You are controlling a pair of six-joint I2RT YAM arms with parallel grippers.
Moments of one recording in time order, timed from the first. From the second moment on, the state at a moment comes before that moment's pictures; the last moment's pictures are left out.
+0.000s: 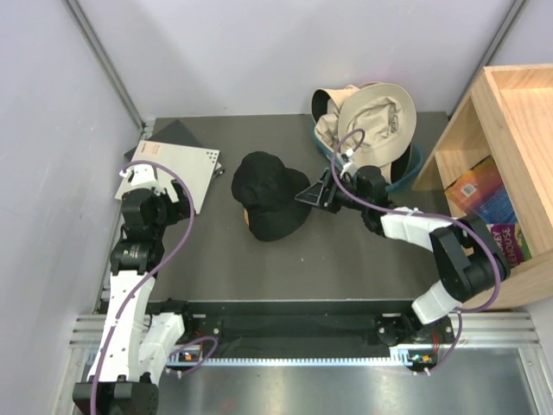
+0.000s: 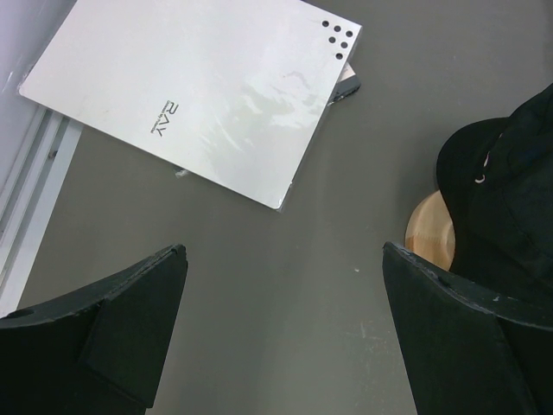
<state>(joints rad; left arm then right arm) 0.02 0.74 0.77 -0.43 -0.08 -0.21 0.44 1.56 0.75 0.49 -0.56 0.87</state>
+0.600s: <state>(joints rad) 0.02 0.73 0.77 -0.43 -0.09 -0.21 0.44 1.64 0.71 0.59 -0.55 0.92</state>
